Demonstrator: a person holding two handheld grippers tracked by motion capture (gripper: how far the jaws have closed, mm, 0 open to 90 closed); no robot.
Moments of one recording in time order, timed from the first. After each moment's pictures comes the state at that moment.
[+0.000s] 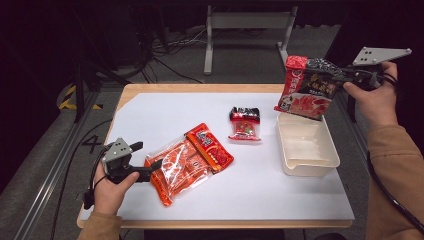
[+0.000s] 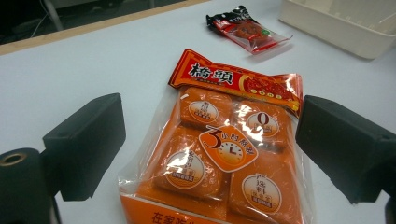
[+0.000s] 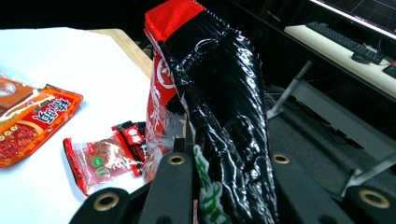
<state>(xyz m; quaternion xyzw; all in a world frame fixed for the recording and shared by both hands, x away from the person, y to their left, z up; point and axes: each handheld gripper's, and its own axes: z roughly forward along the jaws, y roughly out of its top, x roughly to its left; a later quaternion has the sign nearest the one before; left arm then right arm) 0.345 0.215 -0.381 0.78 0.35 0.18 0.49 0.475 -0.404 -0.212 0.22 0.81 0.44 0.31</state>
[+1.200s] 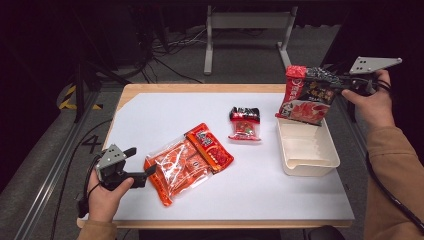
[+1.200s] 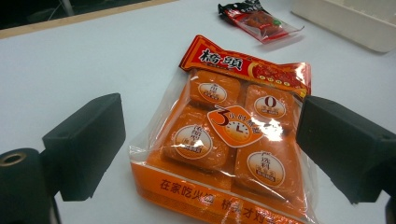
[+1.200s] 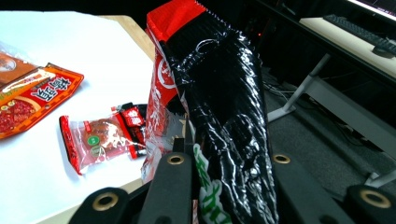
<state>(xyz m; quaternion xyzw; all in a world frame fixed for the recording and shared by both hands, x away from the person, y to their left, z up) 0.331 0.226 -0.387 0.77 0.38 0.19 0.48 0.494 -0.423 -0.246 0.21 0.82 0.44 0.29</state>
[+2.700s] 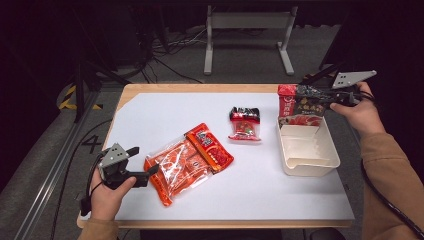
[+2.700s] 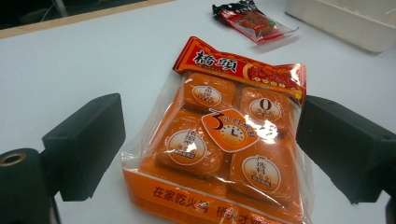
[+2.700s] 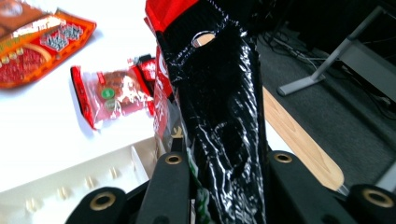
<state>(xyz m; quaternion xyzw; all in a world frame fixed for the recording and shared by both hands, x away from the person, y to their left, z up) 0.334 0.221 -0.387 0.78 0.37 0.18 0.48 0.503 -0.417 -0.293 0.21 0.86 0.40 0.24</state>
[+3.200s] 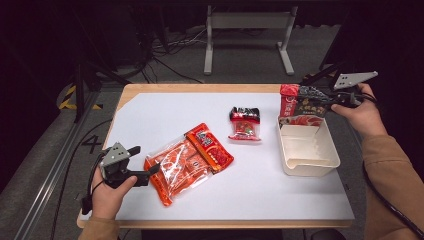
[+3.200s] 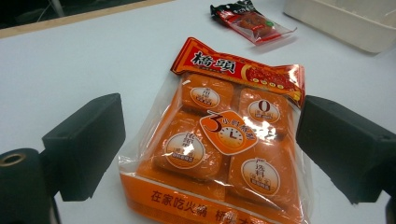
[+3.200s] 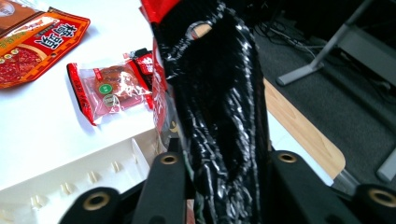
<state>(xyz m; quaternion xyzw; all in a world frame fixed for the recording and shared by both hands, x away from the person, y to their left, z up) 0.339 0.218 -0.388 0.78 0.37 0.17 0.48 0.500 -0.420 -0.294 0.24 0.86 0.39 0.23</state>
